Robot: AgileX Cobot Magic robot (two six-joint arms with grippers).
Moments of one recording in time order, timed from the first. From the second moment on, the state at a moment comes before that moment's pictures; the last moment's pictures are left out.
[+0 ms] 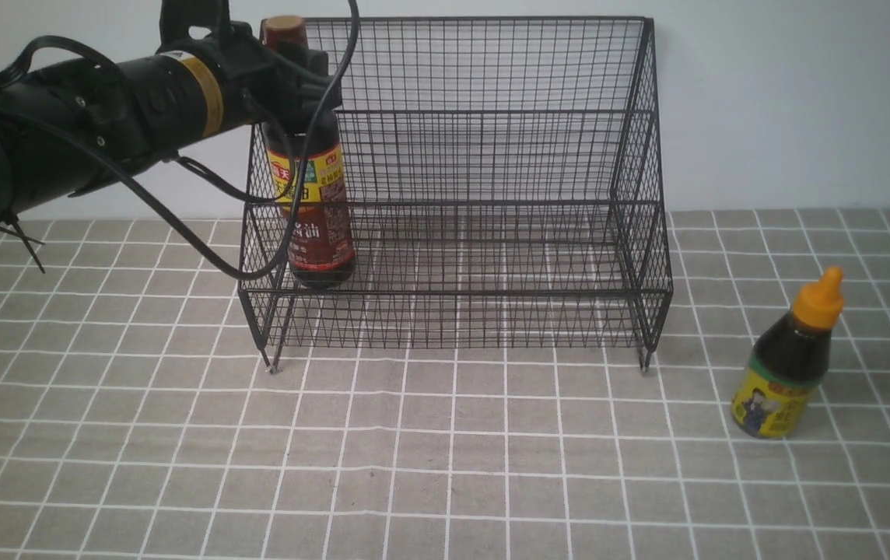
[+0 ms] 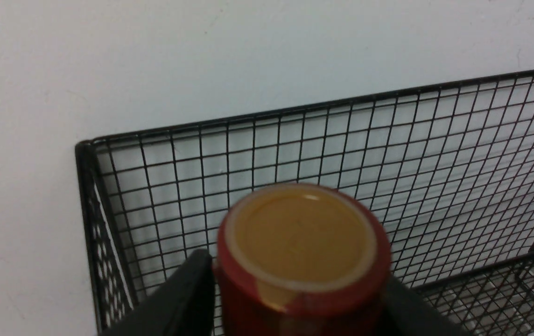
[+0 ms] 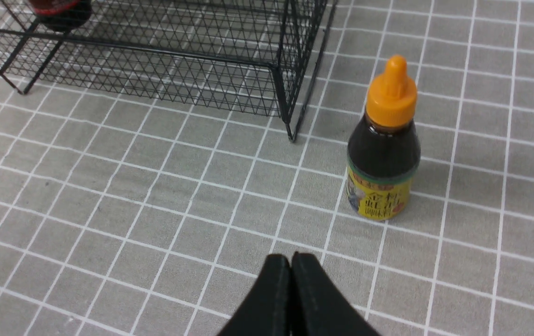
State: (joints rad) right arm 0.05 0.65 -0.78 0.34 1.00 -0.25; left arm -0.17 1.81 -1.36 1.19 -0.23 -1.20
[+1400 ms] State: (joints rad) right arm 0.05 0.91 -1.06 0.30 1.22 -0.28; left arm 0.12 1.24 -1.36 1.79 -0.47 -1.35
